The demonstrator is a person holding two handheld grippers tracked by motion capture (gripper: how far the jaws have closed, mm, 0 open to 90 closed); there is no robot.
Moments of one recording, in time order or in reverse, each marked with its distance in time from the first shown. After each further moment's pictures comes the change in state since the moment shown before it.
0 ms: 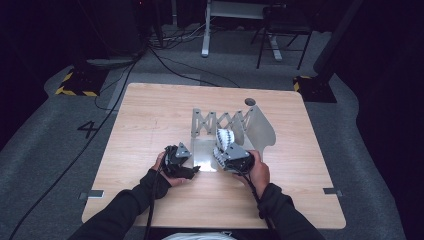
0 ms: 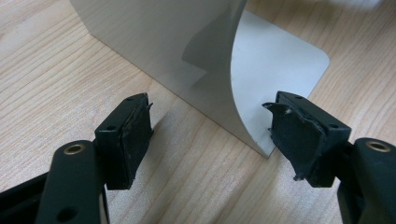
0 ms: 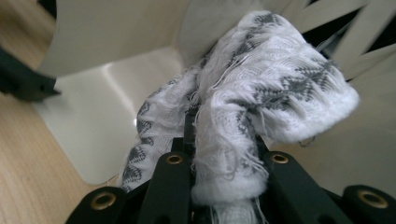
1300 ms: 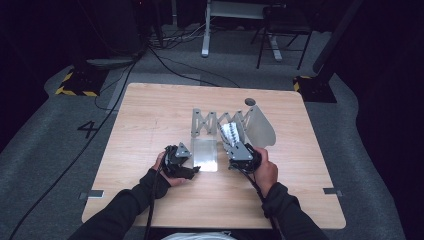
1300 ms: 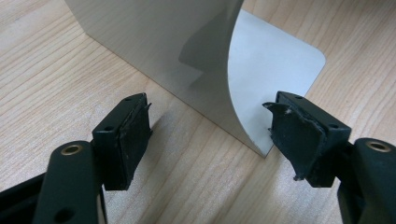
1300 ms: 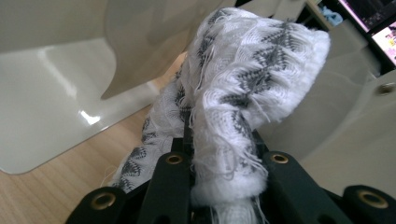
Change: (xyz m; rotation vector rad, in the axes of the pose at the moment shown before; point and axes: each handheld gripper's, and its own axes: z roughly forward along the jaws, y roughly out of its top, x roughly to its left) left arm 0.001 0.000 0.000 0.002 -0.013 0.004; right arm -0.011 -0.001 -0.018 -0.002 -0.216 -0.083
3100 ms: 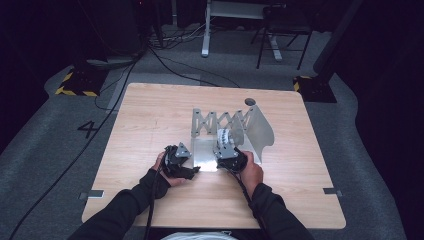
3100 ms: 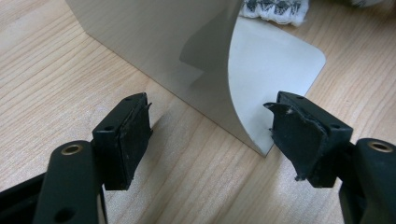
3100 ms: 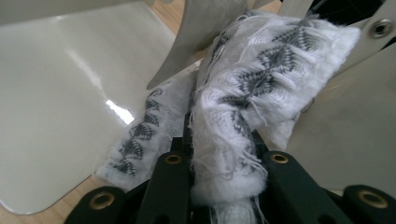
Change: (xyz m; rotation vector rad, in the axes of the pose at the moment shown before) left arm 0.000 0.000 0.000 0.001 -0.002 -0.005; right arm 0.030 -0.005 0.043 0.062 0.071 0.078
